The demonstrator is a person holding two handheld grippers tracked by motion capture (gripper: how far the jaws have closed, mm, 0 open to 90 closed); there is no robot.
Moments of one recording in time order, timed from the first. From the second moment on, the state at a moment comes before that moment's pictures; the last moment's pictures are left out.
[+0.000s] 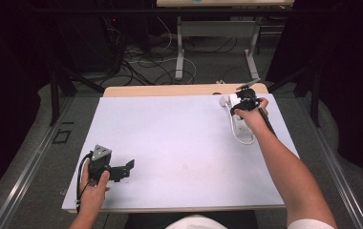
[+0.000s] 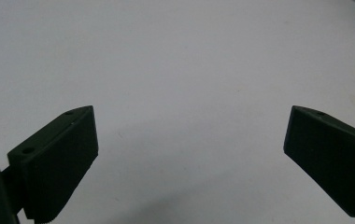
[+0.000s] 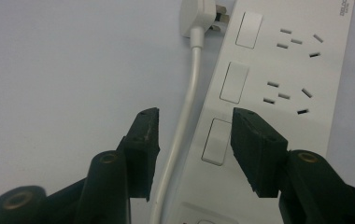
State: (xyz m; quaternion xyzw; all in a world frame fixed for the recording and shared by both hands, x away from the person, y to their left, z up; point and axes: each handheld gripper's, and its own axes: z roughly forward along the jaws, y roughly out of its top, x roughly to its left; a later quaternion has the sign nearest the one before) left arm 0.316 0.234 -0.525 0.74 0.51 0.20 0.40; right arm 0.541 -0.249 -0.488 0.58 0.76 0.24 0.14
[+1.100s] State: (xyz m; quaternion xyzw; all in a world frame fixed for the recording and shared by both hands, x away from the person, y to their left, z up) left arm 0.315 0.235 -0.522 0.74 0.50 0.20 0.40; right arm 0.487 -0.219 -0.456 0.53 0.80 0.25 0.15
